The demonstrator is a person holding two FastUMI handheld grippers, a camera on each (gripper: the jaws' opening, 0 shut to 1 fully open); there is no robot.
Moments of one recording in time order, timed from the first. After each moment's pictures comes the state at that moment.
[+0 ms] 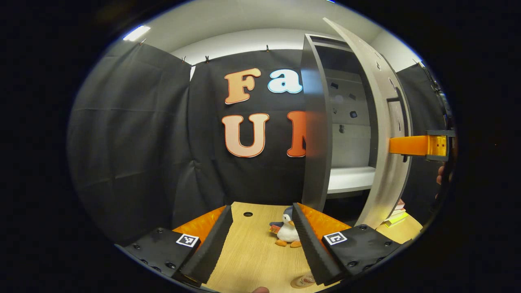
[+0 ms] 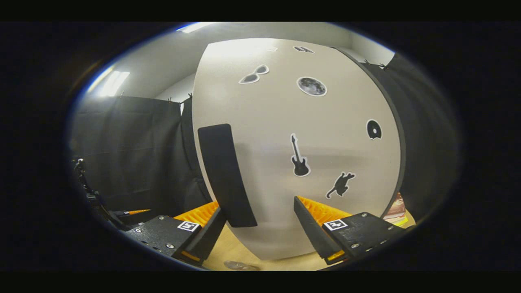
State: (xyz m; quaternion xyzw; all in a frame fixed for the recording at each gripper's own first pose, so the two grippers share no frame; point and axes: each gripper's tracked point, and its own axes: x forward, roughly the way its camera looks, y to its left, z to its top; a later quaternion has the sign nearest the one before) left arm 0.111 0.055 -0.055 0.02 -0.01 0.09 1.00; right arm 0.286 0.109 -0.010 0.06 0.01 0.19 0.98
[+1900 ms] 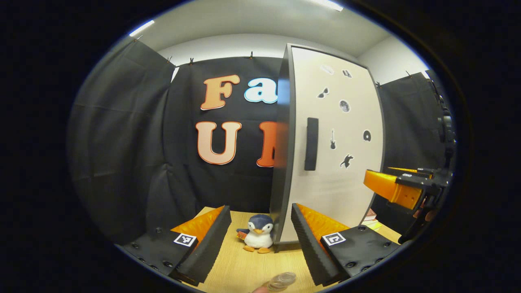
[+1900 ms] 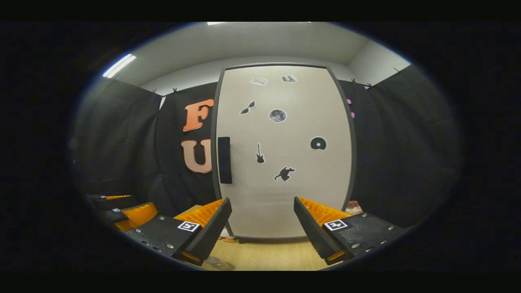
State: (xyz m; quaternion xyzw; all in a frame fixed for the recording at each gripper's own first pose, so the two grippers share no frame) left arm 0.075 -0.037 -0.017 -0.01 -0.04 0.01 1.00; right arm 0.103 0.027 -0.021 -0.01 -0.01 0.04 1.00
